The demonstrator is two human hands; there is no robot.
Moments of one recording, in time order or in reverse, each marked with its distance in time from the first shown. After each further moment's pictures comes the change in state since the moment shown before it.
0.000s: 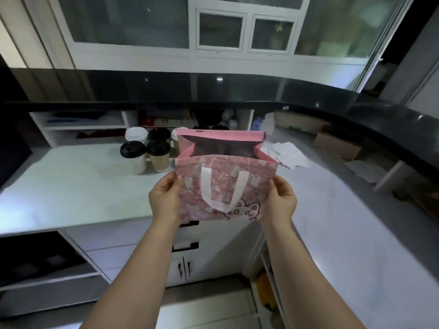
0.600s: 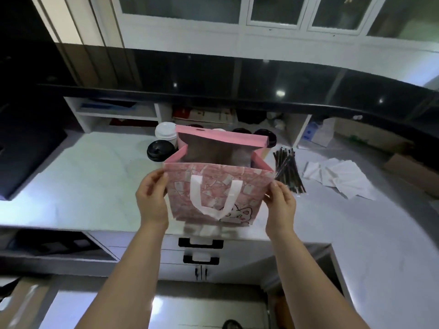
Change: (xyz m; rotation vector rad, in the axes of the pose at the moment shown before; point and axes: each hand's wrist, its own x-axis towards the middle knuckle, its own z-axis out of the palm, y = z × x) left_hand 0.121 0.009 -0.032 0.017 0.189 0.177; right_hand 0.082 0.070 0.117 -0.051 -0.365 0.147
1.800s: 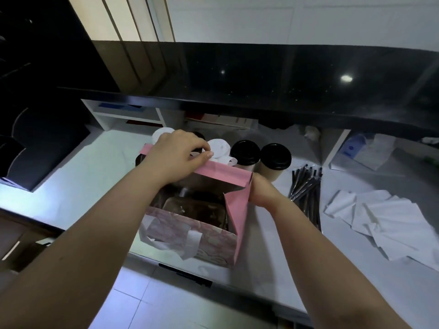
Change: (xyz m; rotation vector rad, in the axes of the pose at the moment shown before) left_hand 0.093 0.050 0.171 1.555 -0.638 0.590; right_hand 0.230 0.033 0.036 -1.013 -0.982 -0.170
